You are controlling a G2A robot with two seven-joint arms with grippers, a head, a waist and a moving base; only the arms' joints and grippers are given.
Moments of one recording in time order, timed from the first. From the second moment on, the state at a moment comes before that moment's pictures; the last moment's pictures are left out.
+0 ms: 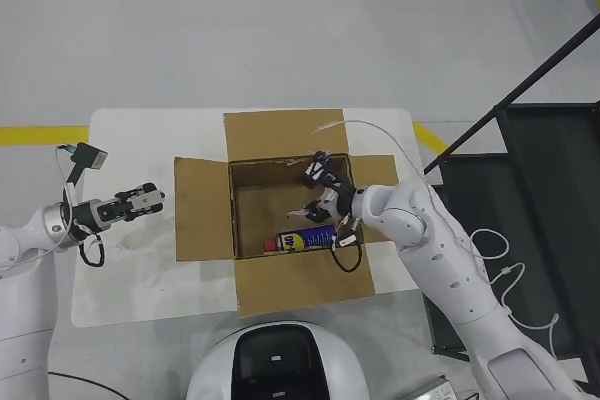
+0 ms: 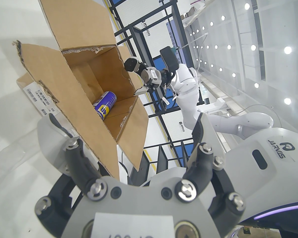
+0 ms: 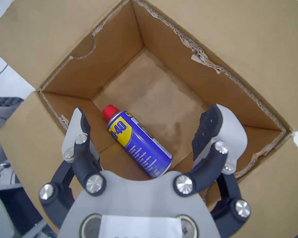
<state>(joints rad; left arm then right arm) 1.15 -1.12 -1.70 -1.47 -0.23 -0.38 -1.42 -1.06 -1.18 1.15 -1.62 -0.92 -0.53 0.87</state>
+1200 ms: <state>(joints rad) 1.15 -1.12 -1.70 -1.47 -0.23 -0.38 -1.42 -0.66 -1.28 0.72 -1.11 -0.93 -0.89 0.92</state>
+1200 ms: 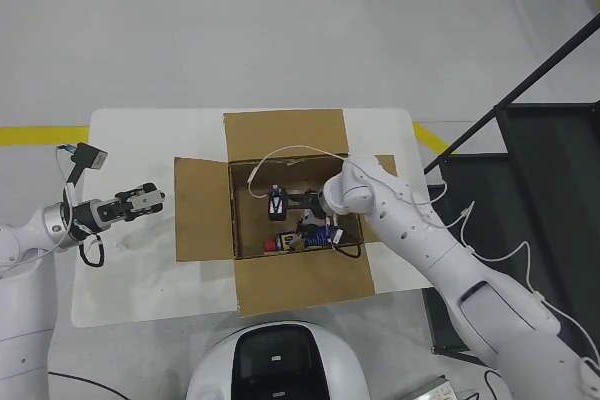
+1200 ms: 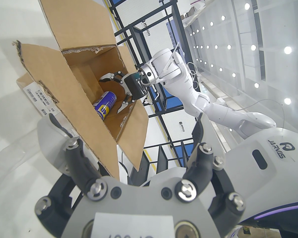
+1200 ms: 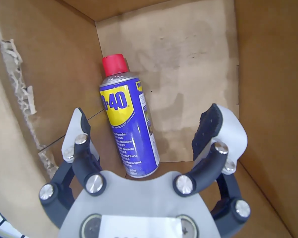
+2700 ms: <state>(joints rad) 1.16 -1.07 -1.86 -1.38 -0.26 -0.35 -1.35 -0.44 -1.45 0.51 -0.59 -1.02 -0.95 0.59</state>
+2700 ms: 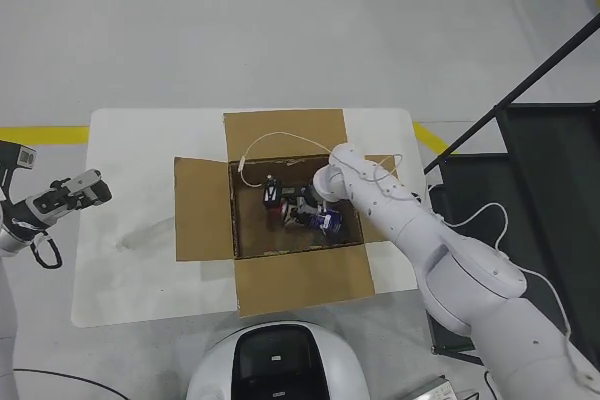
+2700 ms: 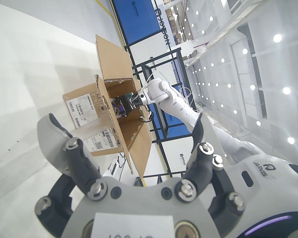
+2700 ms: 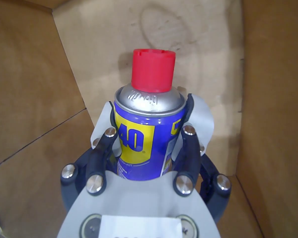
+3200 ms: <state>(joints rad) 1.16 -1.07 -1.86 -1.38 -0.26 -0.35 -1.35 -0.67 -1.21 0.85 -1.09 -1.11 -1.01 0.40</state>
